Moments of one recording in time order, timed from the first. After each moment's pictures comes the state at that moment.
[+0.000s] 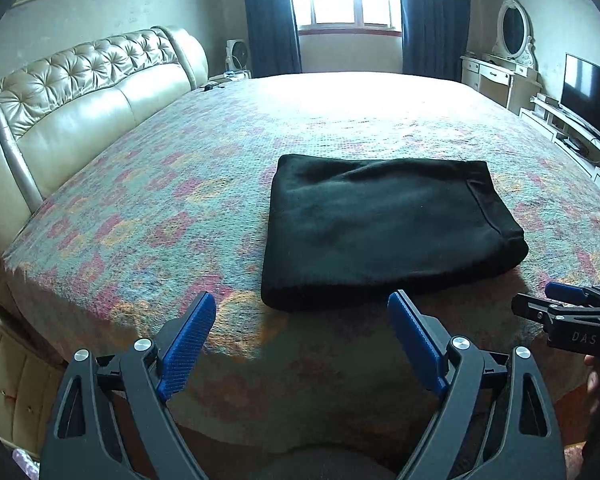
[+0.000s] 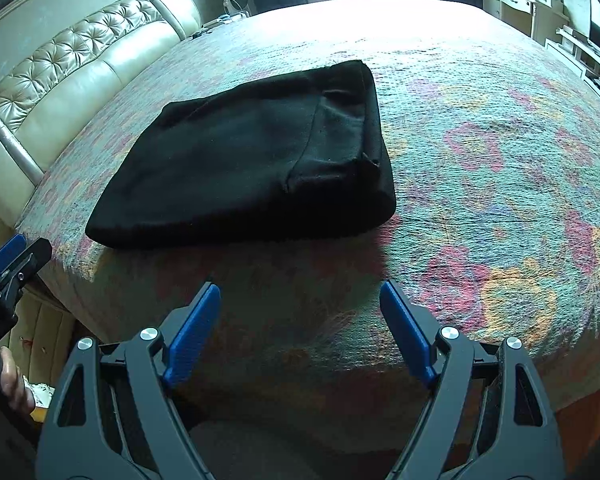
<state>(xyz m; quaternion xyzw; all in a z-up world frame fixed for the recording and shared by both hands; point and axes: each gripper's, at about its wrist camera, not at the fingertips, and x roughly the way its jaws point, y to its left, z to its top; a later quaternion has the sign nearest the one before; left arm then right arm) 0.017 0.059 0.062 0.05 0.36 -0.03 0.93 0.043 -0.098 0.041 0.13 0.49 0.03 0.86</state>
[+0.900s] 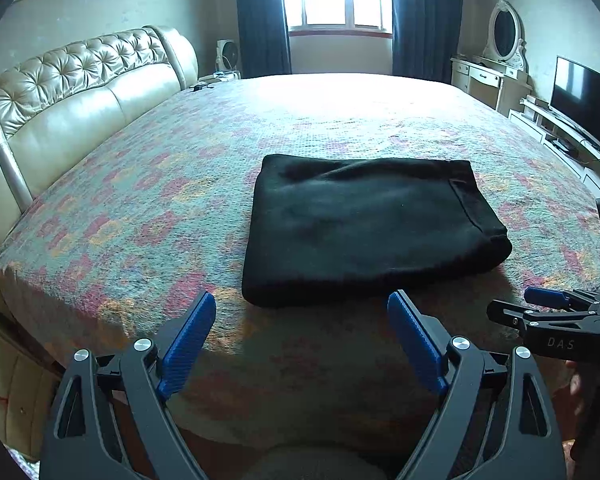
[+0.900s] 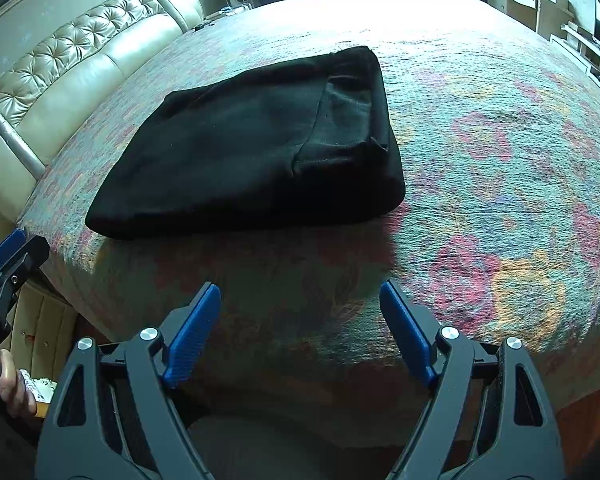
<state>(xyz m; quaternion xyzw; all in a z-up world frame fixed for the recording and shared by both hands) 0.010 0.051 0.060 0.04 0.36 -0.05 0.93 0.041 -0.091 0.034 0.13 0.50 0.03 0.86</state>
